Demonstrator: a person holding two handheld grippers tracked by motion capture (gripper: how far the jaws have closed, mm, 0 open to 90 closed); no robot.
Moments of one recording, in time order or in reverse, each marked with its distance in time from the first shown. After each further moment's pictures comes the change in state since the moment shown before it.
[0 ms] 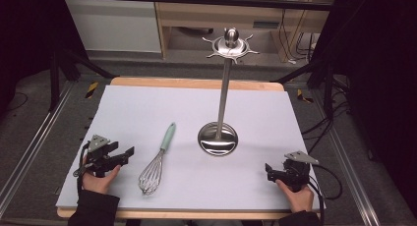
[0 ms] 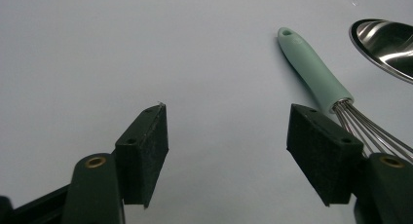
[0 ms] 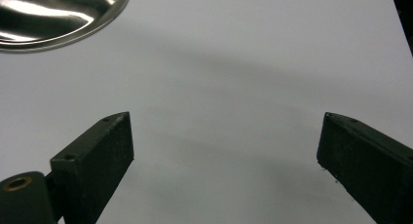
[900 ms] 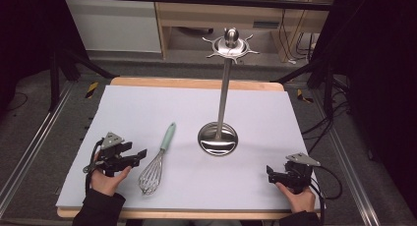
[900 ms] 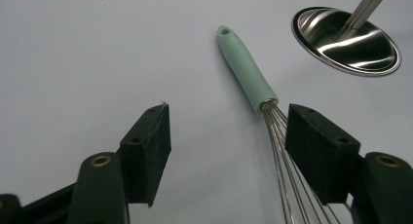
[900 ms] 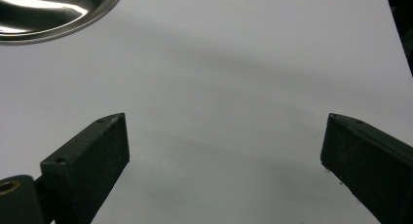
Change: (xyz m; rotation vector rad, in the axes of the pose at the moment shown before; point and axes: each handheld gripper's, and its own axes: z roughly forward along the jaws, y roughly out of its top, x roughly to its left) left arm -0.038 0.023 -0.001 0.069 -0.106 0.074; right arm -0.002 -0.004 -0.004 0.008 -0.016 -0.003
